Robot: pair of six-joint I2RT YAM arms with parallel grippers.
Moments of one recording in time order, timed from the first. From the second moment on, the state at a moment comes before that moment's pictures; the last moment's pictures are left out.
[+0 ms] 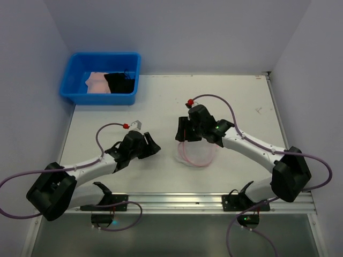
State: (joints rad) left arm -0.64 1.21 0.42 0.09 -0.04 -0.92; right arm 0.74 1.44 1.01 -0.40 -0.04 0.62
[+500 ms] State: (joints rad) left arm -0.39 1.04 0.57 -0.17 -0.08 -0.74; right arm 0.50 1.31 1.12 -0.56 0.10 0.51
